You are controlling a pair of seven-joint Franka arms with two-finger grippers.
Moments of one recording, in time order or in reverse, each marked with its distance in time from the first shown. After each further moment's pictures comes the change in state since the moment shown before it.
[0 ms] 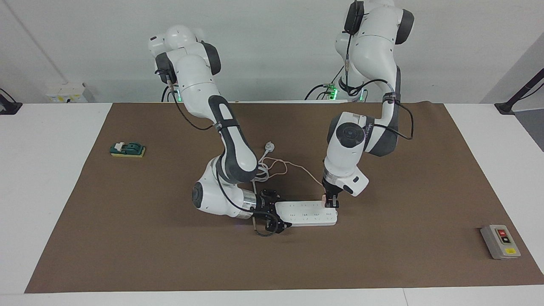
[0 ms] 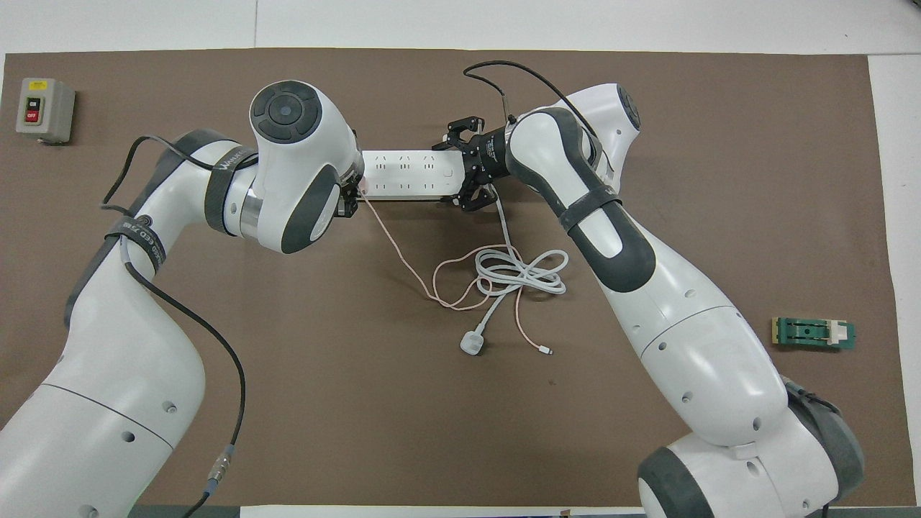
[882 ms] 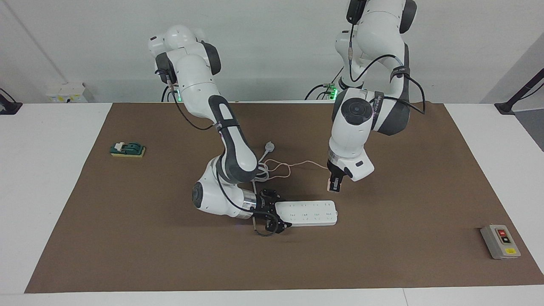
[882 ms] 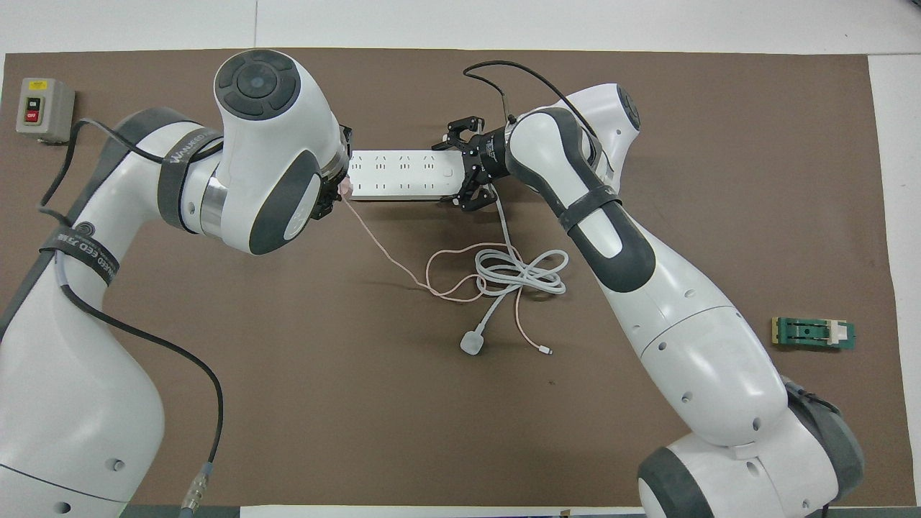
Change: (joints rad) left arm -0.002 -0.117 -0.002 0.021 0.005 -0.196 0.379; right arm 0.000 0.000 0.000 0.000 0.000 0.001 0.000
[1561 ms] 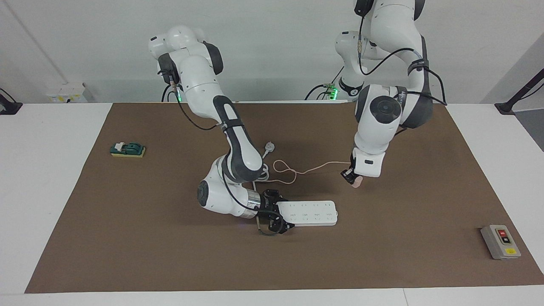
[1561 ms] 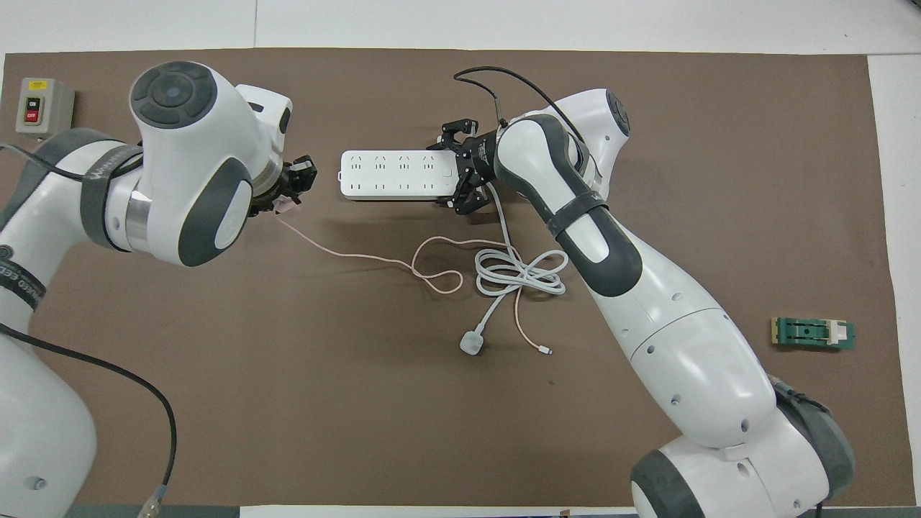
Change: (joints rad) left arm 0.132 -0.104 0.009 -0.153 -0.013 0.005 0.852; right arm 0.022 0.008 -0.003 -0.001 -0.001 0.038 -0.001
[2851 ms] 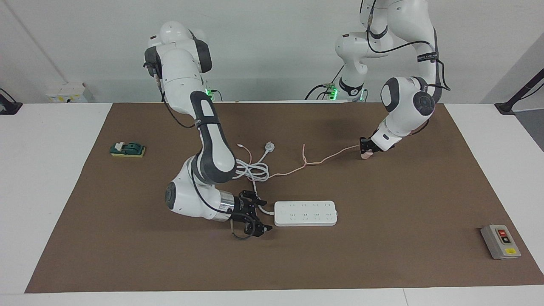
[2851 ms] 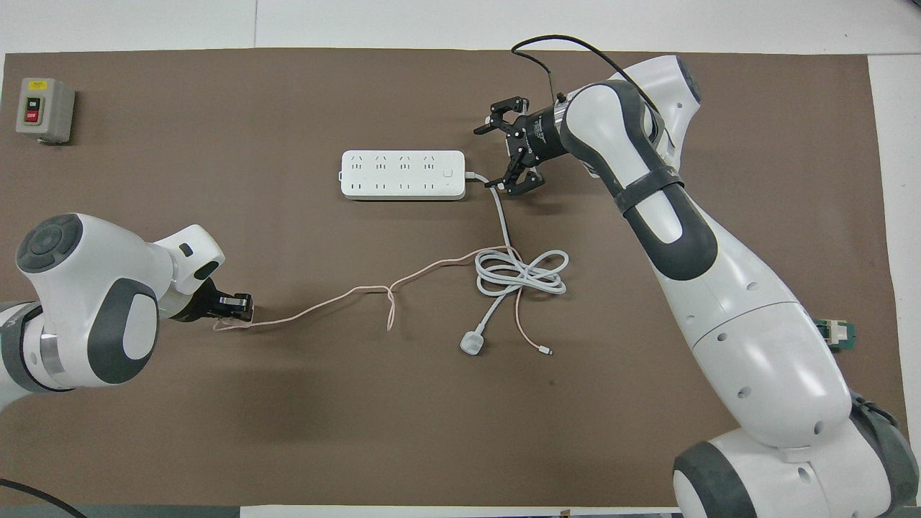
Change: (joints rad) left arm 0.198 -0.315 -0.009 -0.646 -0.232 0.193 0.804; right arm -0.126 -0.086 -0.013 -0.027 -0.088 -0.146 -0.029
